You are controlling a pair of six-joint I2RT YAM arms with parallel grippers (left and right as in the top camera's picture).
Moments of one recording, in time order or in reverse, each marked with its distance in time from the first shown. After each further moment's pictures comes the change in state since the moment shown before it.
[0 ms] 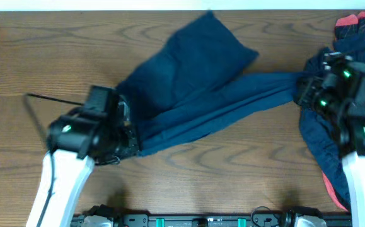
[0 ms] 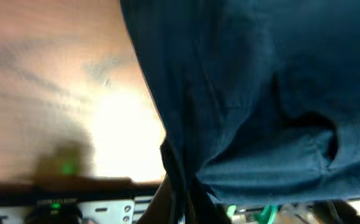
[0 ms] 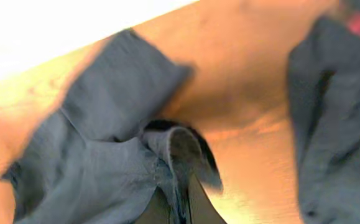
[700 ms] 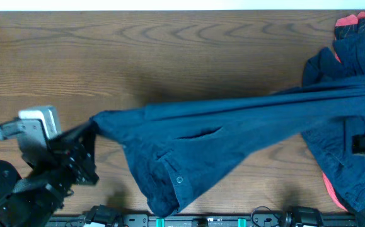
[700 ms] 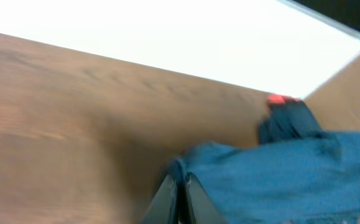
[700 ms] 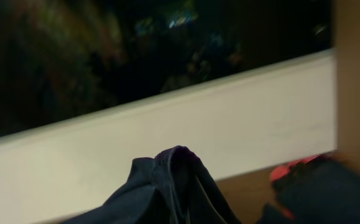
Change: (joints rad) left arm -0.002 -0.332 0.483 0.123 -0.173 0.046; right arm -0.004 -0.472 0.249 0.050 0.214 -0.008
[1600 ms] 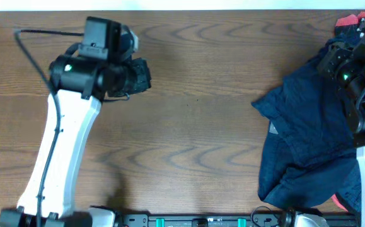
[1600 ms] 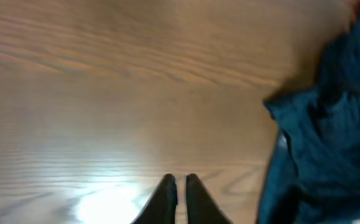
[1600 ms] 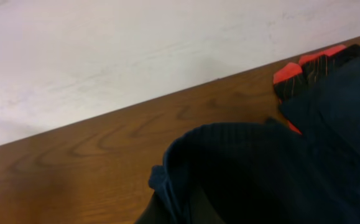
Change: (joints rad) left arm 0.001 0.731 0.003 0.050 0.221 0.021; right arm -0.007 0.568 0.004 0.015 -0.071 -0.013
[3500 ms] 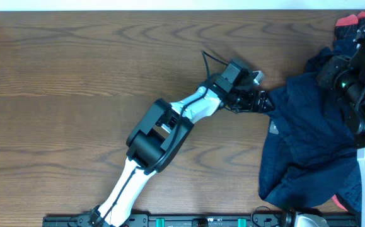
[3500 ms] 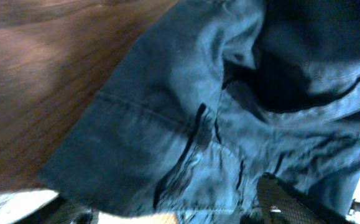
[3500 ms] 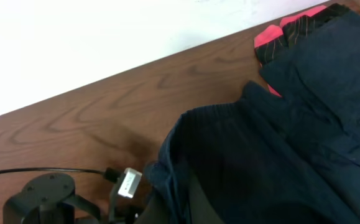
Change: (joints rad) left arm -0.516 0.843 0.000 1.150 0.460 -0.302; right arm -0.003 -0.004 0.001 -0.144 0.054 -0.002
